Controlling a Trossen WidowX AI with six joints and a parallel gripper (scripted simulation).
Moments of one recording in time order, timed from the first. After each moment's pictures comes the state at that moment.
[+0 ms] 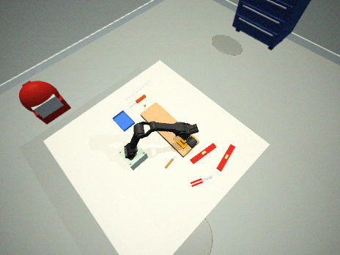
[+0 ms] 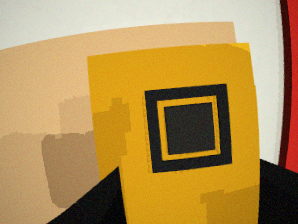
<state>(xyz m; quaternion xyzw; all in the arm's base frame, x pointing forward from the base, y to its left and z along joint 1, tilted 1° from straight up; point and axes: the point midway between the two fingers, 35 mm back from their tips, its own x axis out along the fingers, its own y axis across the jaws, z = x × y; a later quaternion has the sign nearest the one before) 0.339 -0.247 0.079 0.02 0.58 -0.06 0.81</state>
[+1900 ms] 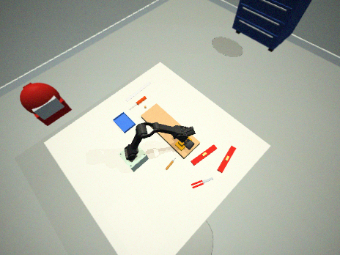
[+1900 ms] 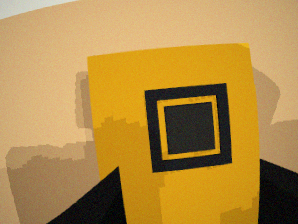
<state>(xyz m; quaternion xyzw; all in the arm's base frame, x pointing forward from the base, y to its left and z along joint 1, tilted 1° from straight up) 0.345 -0.222 0.015 0.02 0.58 -0.06 0.81</state>
